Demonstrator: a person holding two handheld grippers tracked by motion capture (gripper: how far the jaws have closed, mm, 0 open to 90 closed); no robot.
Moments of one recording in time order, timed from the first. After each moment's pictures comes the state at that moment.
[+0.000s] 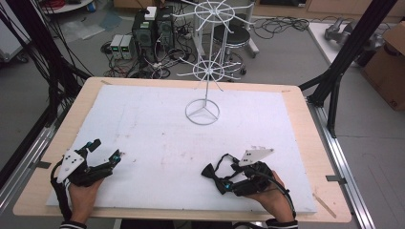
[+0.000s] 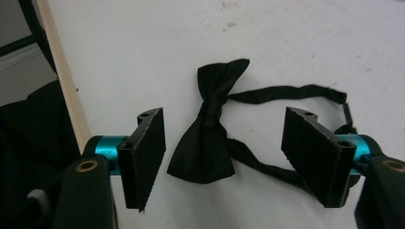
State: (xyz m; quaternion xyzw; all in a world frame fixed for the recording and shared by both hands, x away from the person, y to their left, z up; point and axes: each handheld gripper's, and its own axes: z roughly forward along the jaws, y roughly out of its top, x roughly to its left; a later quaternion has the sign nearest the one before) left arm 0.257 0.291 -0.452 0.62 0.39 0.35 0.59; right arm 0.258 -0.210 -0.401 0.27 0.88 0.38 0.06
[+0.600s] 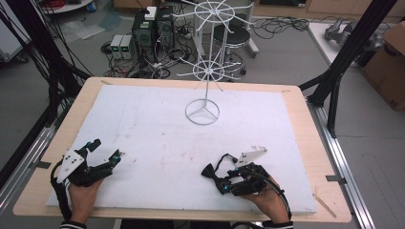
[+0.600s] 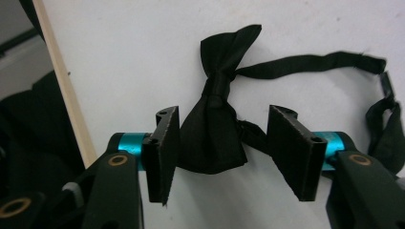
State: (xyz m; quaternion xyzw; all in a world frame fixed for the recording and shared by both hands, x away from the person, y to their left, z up) left arm 0.256 0.291 -0.452 0.62 0.39 0.35 0.59; right arm 0.264 -0.206 -0.420 0.29 0.89 0.36 0.02
